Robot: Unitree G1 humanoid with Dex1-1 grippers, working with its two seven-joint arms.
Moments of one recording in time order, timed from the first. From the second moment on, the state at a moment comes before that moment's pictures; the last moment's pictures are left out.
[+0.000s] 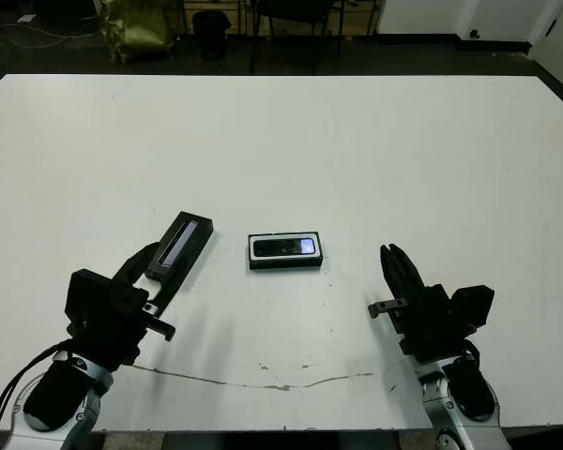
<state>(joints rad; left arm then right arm) 0.34 0.36 0.02 -0.62 -0.11 0.26 -0.30 0.24 -0.07 0.06 -0.30 0.17 -0.04 0.21</state>
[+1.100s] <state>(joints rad) 0.23 0.35 0.00 -0.58 -0.11 0.46 -0.23 0.24 -0.09 0.07 -0.35 0.15 0.02 0.17</state>
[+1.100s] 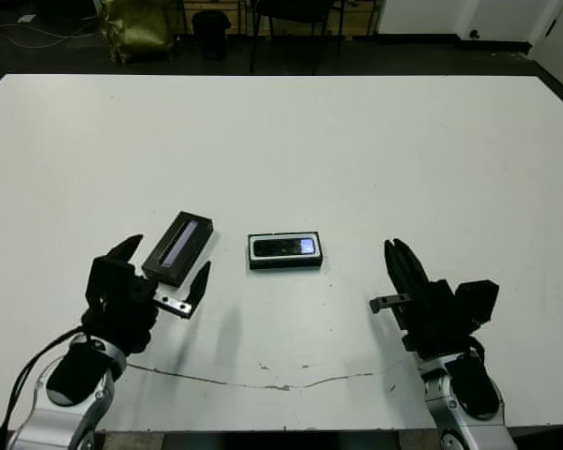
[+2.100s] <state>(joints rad) 0.11 0.39 -0.01 -0.56 -0.06 0.74 -0.23 0.25 -0.09 0.06 -0.37 0.14 0.04 0.15</state>
